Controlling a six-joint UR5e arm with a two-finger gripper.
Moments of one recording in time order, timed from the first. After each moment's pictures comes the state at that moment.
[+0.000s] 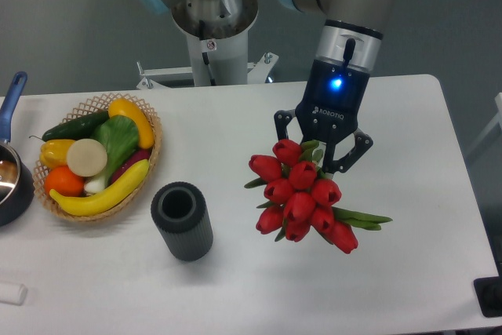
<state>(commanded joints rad) 2.67 -1.76 -1.63 -0.76 0.86 0.74</state>
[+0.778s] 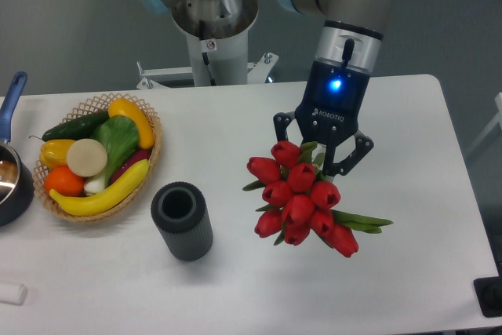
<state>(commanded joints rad) 2.64 -1.79 -1.61 -0.70 0.86 0.75</state>
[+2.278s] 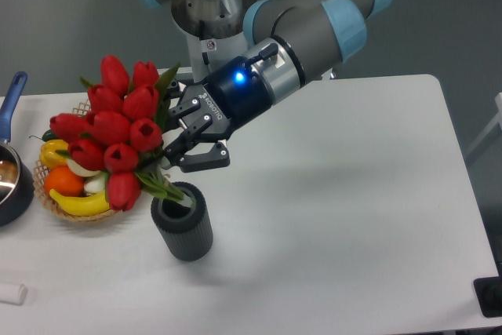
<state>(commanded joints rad) 2.53 -1.85 -1.71 -0.64 0.05 0.93</state>
